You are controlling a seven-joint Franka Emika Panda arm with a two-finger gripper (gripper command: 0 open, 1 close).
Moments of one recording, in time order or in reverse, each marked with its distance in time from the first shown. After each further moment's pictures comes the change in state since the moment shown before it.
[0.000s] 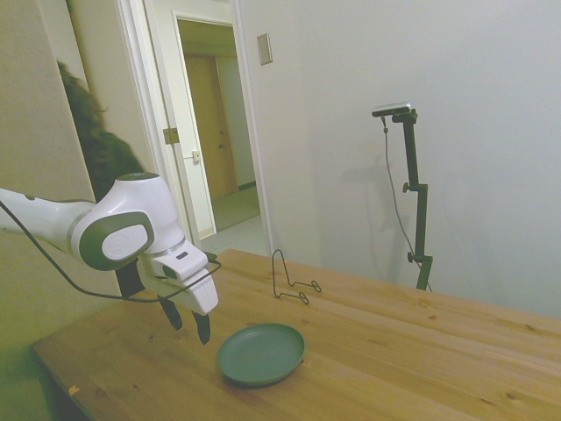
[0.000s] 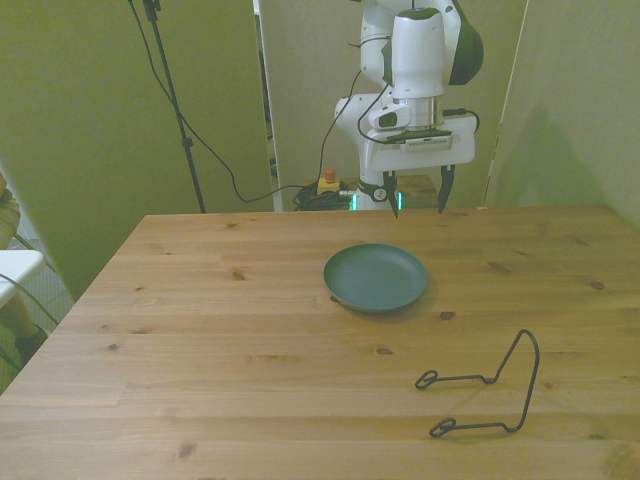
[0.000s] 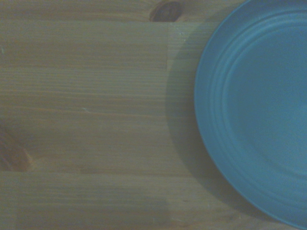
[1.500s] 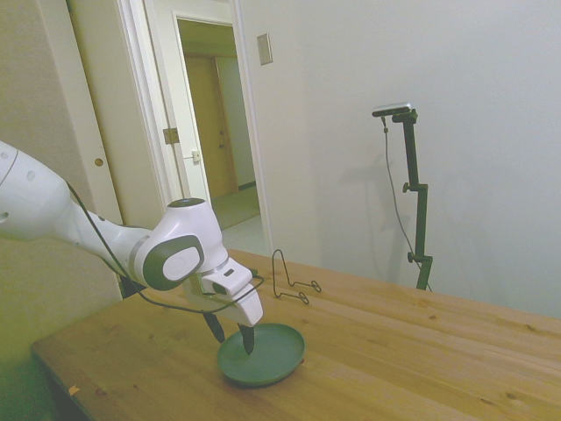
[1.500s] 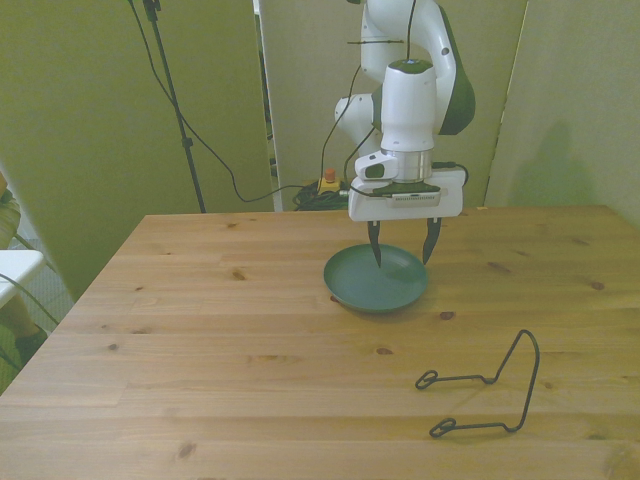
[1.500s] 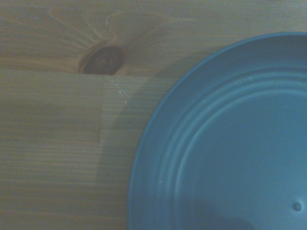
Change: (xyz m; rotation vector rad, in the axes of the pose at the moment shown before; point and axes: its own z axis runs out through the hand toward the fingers) arm 0.069 -0.021 0.069 -0.026 0.060 -0.022
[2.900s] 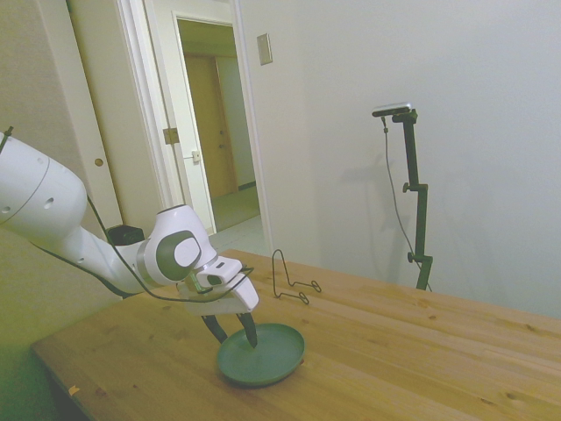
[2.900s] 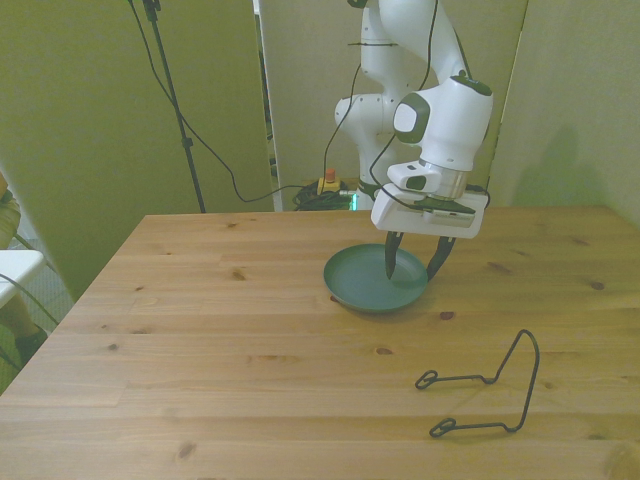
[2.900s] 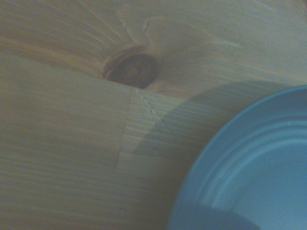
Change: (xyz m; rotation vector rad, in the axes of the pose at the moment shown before) arm -0.021 -0.048 0.024 -0.185 0.151 -0.171
